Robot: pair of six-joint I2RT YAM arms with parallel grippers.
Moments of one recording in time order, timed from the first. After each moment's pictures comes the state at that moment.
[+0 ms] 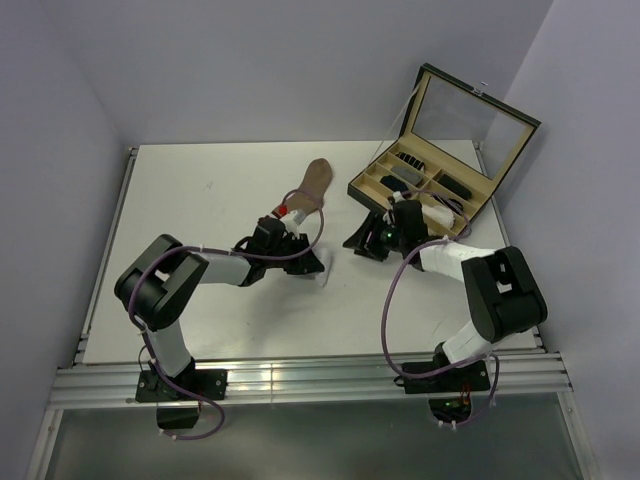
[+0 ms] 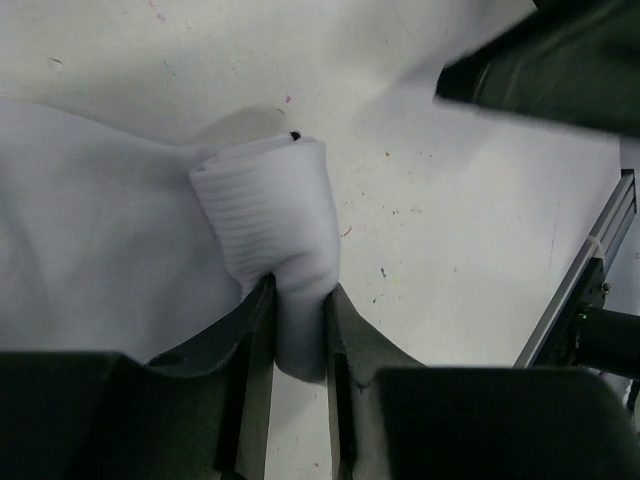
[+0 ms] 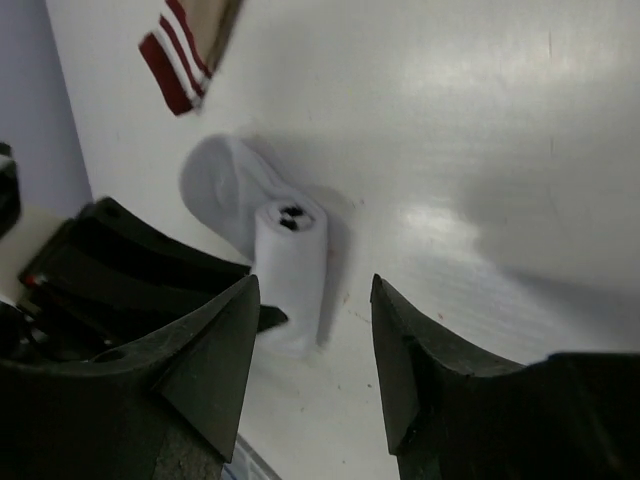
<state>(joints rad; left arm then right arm) -0.65 1.80 0.77 0.42 0.38 -0.62 0.28 1.56 0.75 0.13 -0.43 0.77</state>
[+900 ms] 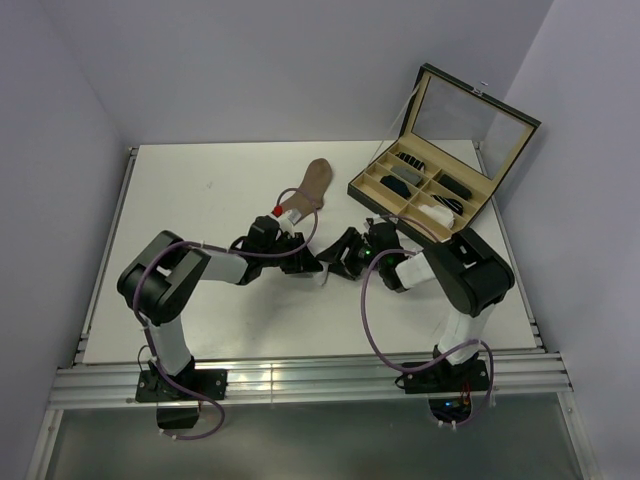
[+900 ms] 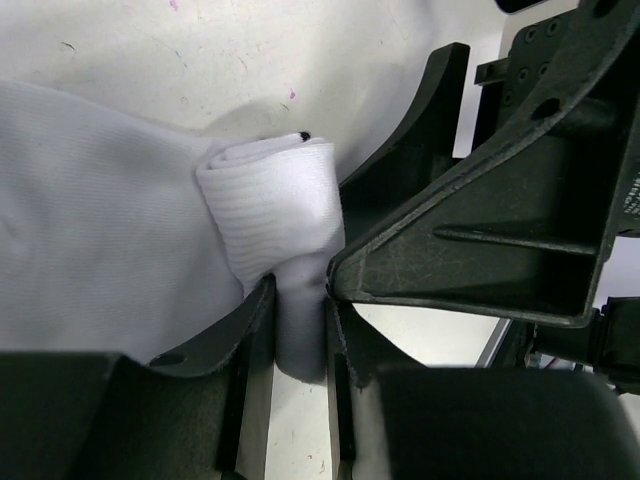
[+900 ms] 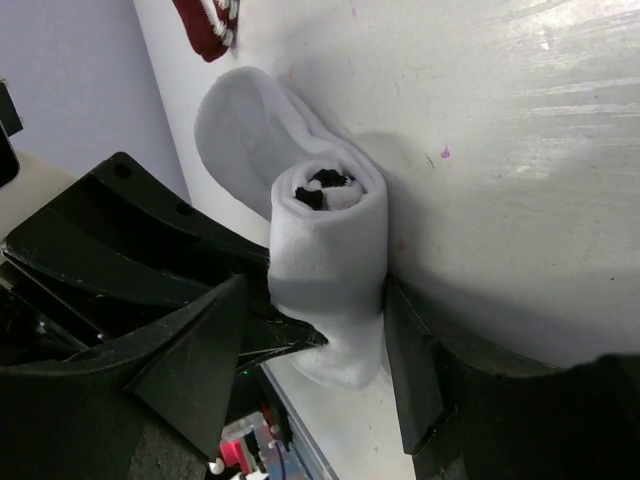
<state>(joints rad) -0.60 1.83 0.76 0.48 0.48 -0.70 0.47 1.79 0.55 0.69 -0.45 1.17</state>
